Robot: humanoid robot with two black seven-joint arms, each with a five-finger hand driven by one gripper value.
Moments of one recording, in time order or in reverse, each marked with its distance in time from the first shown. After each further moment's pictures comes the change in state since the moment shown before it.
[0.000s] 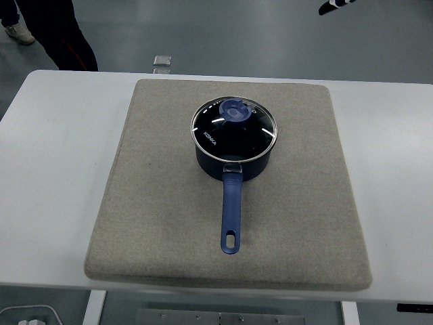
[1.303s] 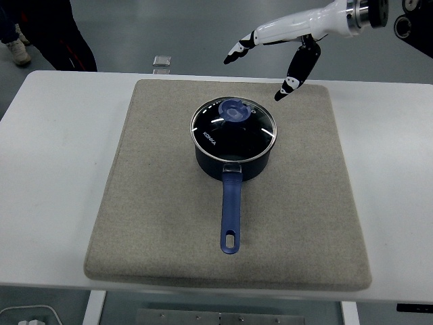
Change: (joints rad) left arm 0.001 0.000 0.000 0.000 0.000 0.000 0.000; right arm -0.091 0.068 0.002 0.271 -0.282 -0.164 0.000
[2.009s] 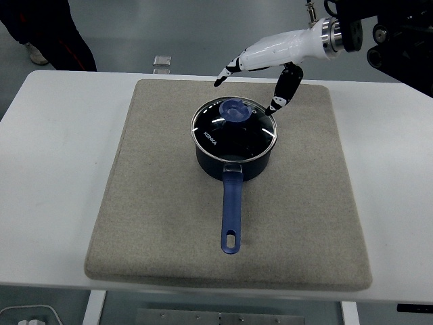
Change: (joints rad) left arm 0.000 0.000 0.000 0.000 0.000 0.000 0.000; right arm -0.013 0.054 -0.071 0.021 -0.076 -0.145 0.000
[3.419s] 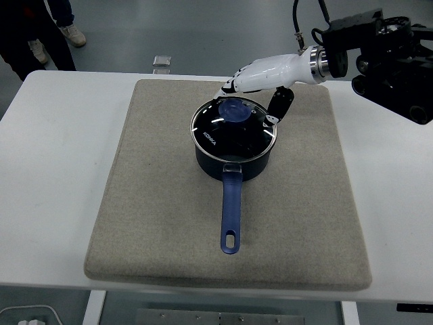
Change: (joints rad) left arm 0.000 0.000 0.000 0.000 0.000 0.000 0.000; right arm -0.083 0.045 -0.052 -0.023 -0.013 -0.115 0.000
